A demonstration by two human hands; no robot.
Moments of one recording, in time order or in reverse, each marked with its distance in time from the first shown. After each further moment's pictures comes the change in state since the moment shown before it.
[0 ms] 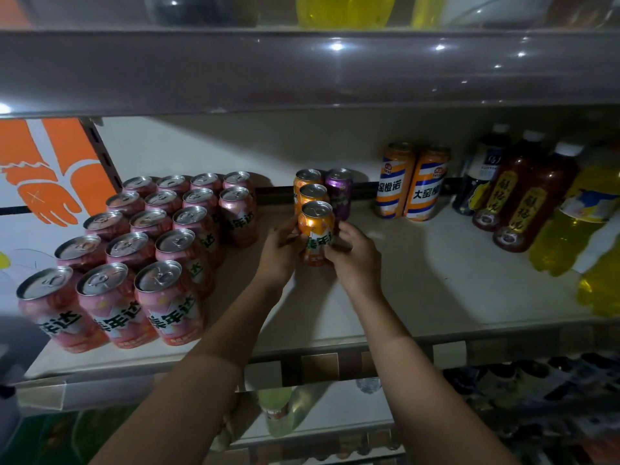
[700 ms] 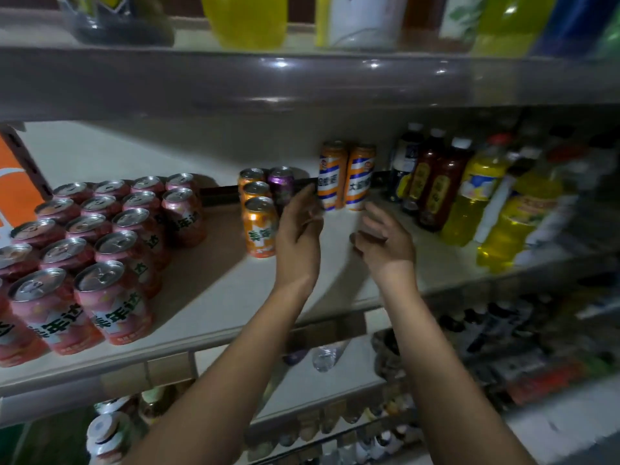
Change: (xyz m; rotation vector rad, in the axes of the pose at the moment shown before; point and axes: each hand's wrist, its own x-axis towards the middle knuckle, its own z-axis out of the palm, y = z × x) left_hand -0.064 0.064 0.123 -0.068 0.084 0.196; right_hand -0.034 -0.014 -0.129 0.190 0.206 0.019
